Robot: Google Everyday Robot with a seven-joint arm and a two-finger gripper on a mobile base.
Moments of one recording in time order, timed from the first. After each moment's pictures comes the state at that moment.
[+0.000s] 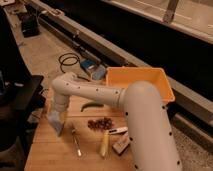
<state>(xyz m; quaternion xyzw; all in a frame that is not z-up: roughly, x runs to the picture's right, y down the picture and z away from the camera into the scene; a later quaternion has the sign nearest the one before) -0.277 0.162 0.827 -0.27 -0.38 -0.39 0.79</state>
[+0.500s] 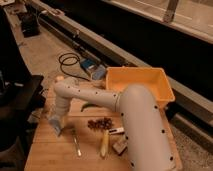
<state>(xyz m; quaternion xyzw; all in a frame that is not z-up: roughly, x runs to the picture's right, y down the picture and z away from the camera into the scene) -0.282 0.190 0.843 -0.31 -0.40 -0.37 0.78</state>
